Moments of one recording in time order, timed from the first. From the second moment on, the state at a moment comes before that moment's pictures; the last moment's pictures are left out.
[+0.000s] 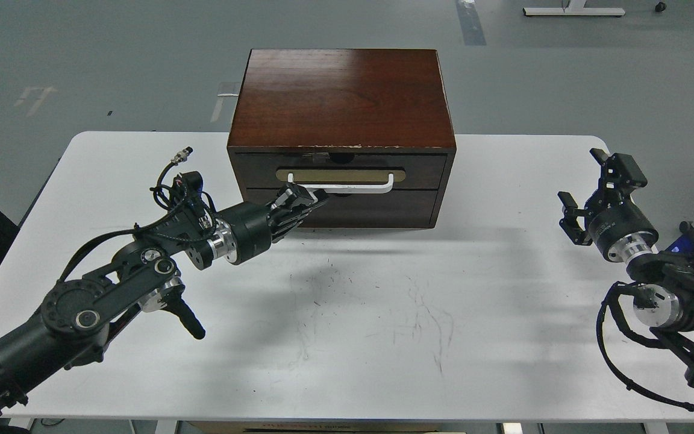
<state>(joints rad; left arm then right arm) -0.57 0.34 -0.70 -1.21 1.01 -0.22 -0.11 0.55 -0.52 0.52 0.81 -0.07 0.13 0.49</state>
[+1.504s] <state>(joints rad) -0.38 0.65 -0.94 -1.01 0.33 -0.49 -0.33 0.58 -0.47 0.53 0.81 -0.07 0.12 0.49</state>
